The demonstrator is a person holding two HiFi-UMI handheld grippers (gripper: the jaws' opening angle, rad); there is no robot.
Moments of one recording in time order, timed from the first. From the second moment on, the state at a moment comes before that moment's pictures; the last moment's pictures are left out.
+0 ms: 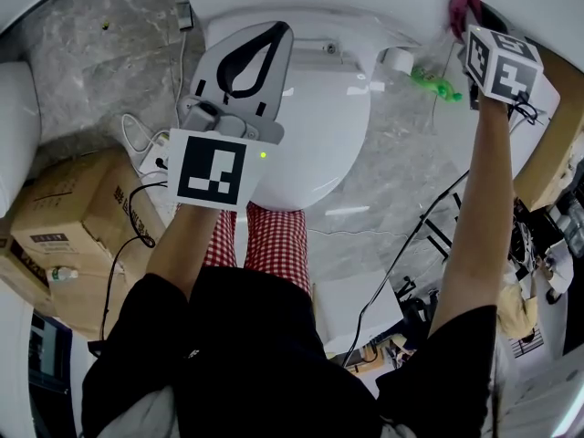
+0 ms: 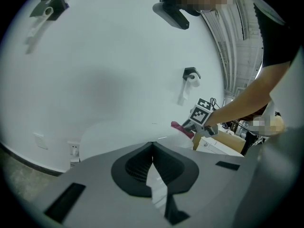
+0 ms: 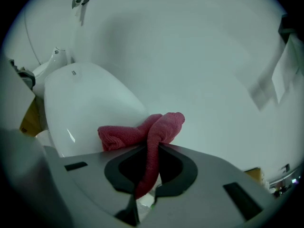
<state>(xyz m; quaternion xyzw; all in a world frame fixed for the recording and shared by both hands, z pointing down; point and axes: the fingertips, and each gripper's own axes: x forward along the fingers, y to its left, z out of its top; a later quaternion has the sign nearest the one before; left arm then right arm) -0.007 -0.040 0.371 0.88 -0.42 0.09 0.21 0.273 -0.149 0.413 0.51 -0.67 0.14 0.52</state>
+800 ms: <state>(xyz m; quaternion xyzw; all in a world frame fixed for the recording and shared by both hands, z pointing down) -0.029 -0.038 0.378 0.87 -0.43 0.09 0.22 0.325 -0.113 0.386 0.58 -0.62 0.14 0.50</state>
